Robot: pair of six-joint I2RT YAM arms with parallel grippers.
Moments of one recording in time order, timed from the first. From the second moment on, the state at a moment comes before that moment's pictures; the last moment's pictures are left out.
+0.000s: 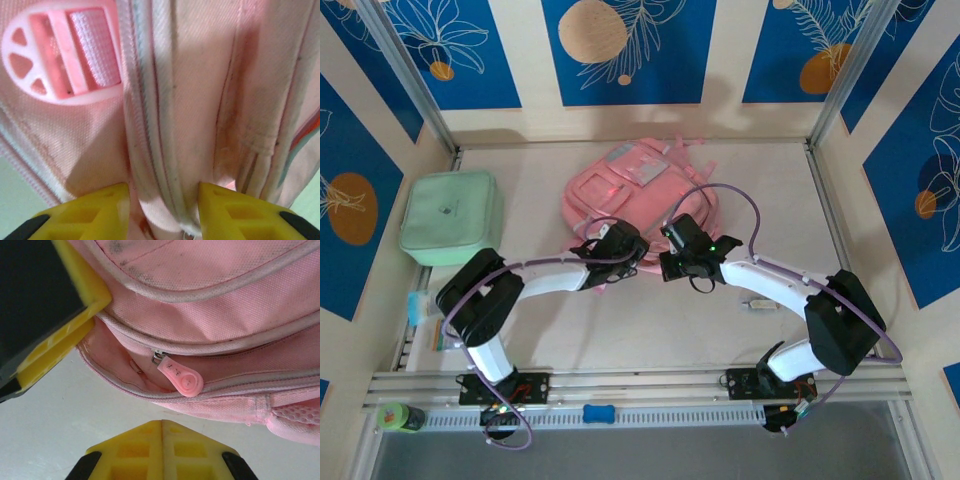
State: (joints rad) left arm -0.82 1.73 0.95 0.03 -0.17 -1.52; right arm 0.71 1.44 0.90 -0.49 0.04 0.40
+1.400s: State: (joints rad) left arm -0.80 1.64 0.95 0.05 -0.19 -1.57; right arm 0.55 1.51 0.99 -0.48 -0.23 0.50
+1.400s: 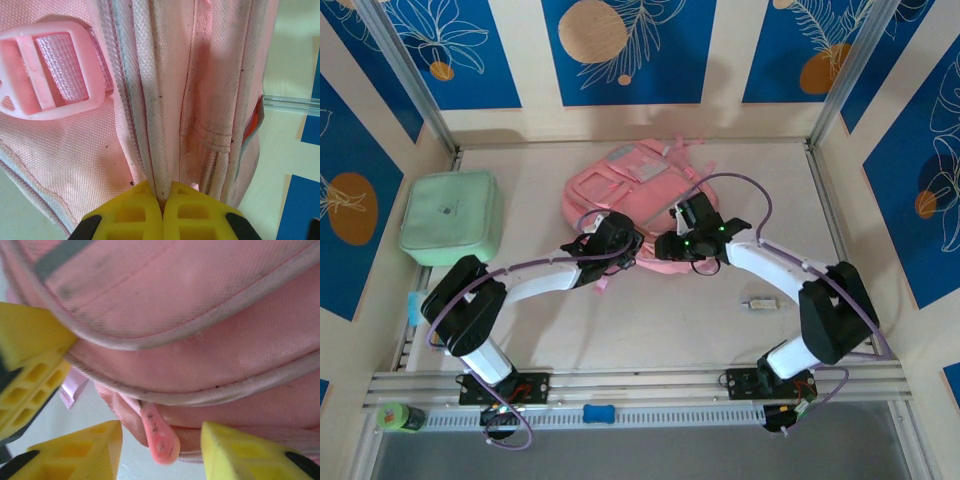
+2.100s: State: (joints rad) left arm -0.80 1.63 0.95 0.06 -0.18 -1.56; right arm 0.59 1.58 1.05 -0.51 -0.18 0.44
